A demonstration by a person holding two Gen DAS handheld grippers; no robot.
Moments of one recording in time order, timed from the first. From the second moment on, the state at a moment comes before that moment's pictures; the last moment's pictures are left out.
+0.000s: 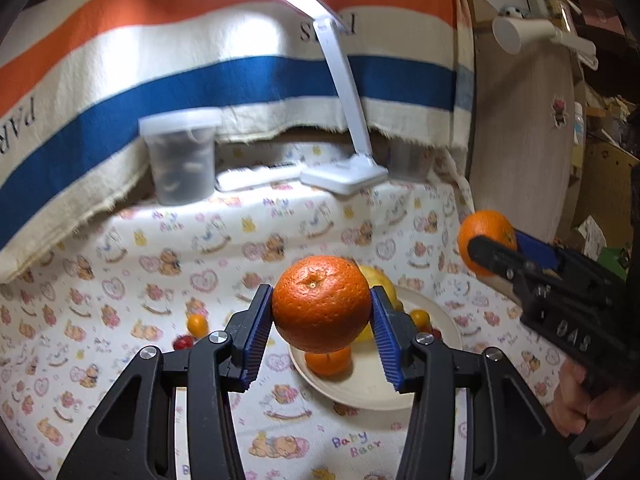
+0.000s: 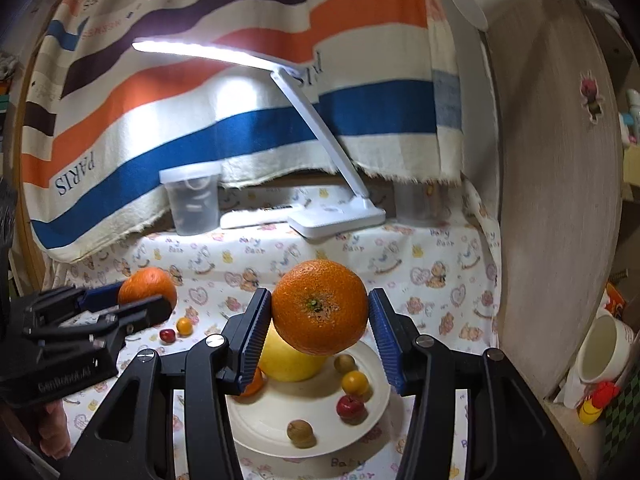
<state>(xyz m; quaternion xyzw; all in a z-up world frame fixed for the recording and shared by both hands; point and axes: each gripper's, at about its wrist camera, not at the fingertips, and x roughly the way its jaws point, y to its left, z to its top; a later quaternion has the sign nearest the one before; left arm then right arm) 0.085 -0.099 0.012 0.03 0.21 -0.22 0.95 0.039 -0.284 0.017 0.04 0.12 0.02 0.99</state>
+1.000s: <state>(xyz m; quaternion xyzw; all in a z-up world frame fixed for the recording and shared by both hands) 0.119 -0.136 -0.059 0.06 0.34 -0.27 0.90 0.095 -0.291 -0.037 0.08 0.35 0.06 0.93</state>
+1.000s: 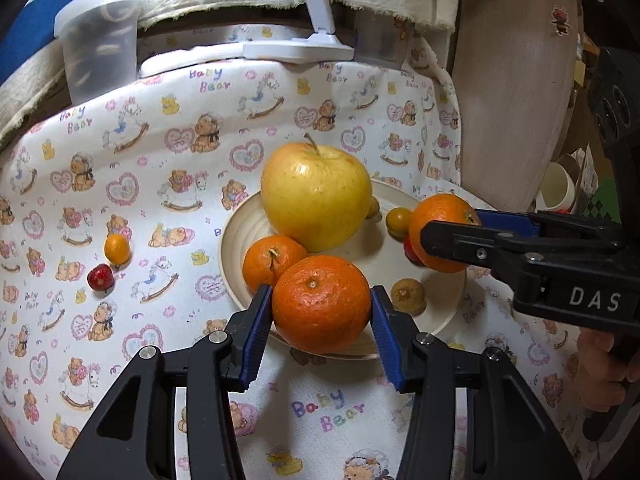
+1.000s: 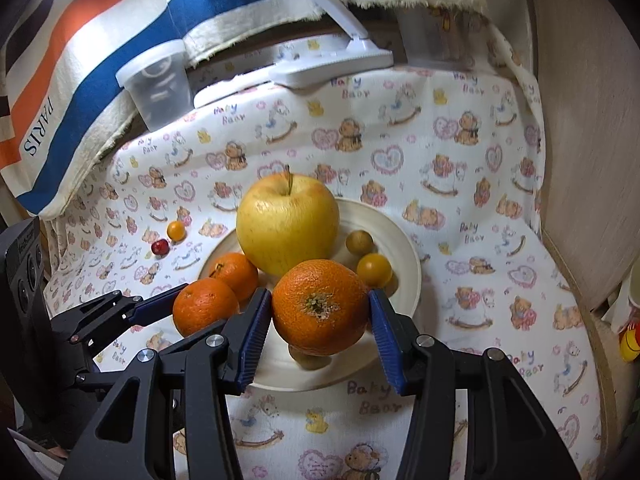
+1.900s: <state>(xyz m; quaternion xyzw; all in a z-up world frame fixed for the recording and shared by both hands) 0.119 -0.132 -0.055 0.05 0.34 -0.27 0.90 0.108 -0.296 -0.058 0.09 0.41 0.04 0.91</state>
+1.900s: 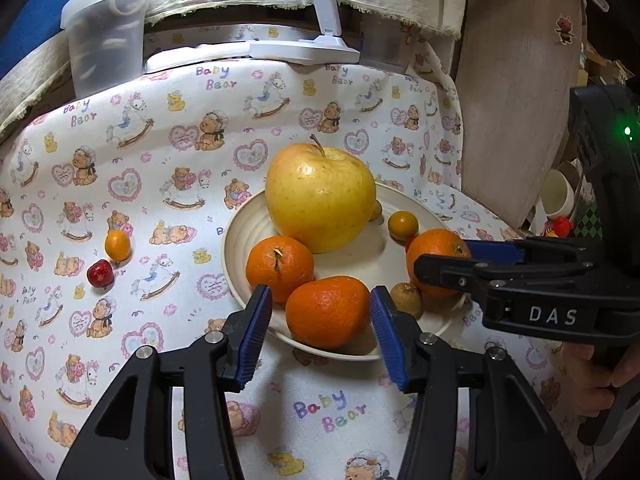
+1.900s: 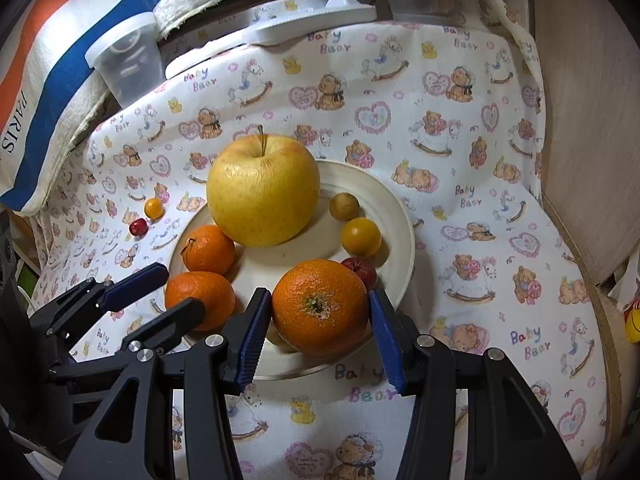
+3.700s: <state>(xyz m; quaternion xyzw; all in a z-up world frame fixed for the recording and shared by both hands) 0.091 -0.013 0.053 -0.03 0.14 -0.11 0.98 0.045 -0.268 -0.002 0.00 0.13 0.00 0.99</state>
